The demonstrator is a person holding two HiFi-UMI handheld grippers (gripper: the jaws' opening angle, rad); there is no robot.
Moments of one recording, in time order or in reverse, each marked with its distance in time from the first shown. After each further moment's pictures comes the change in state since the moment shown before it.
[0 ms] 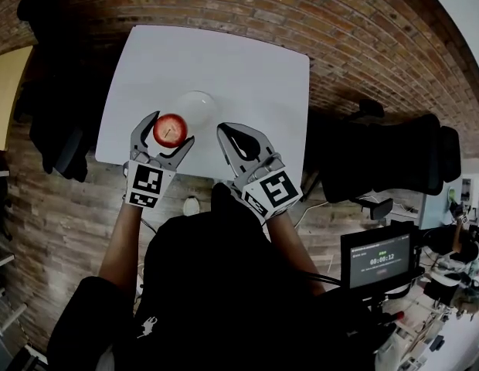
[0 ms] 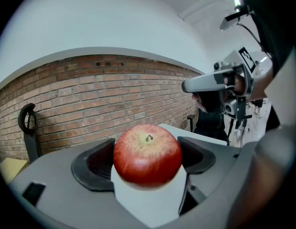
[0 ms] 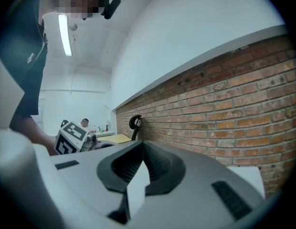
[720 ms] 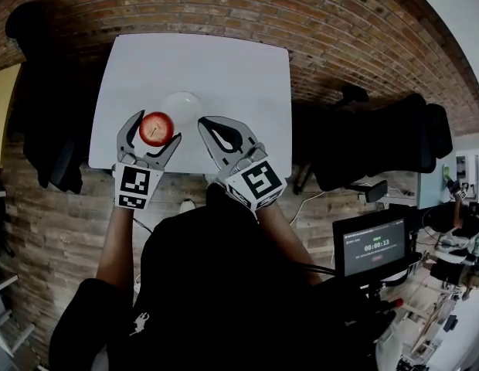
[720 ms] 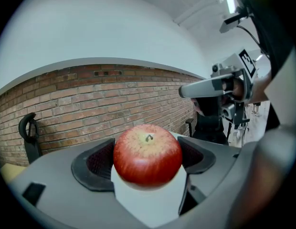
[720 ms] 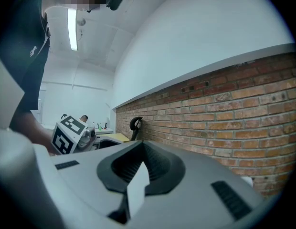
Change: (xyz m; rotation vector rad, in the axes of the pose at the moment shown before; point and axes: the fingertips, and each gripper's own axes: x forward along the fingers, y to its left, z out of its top) left arm -0.009 -0.006 0.025 0.036 -0.064 -0.007; right arm -0.006 0.009 0.012 -0.088 -0.013 -0.026
